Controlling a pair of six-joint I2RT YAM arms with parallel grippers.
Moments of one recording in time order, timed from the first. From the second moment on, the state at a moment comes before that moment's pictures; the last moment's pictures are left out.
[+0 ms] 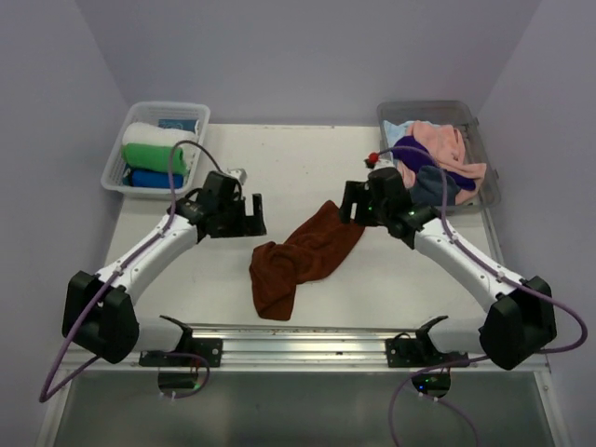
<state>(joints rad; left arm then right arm) -0.36 1.33 1.02 -0.62 0.05 -0.43 0.58 1.30 1.00 -0.42 0.06 0.48</state>
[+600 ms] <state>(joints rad) -0.66 1.51 0.84 -0.52 0.09 -0.58 0.36 1.67 0.93 -0.30 0.00 0.58</state>
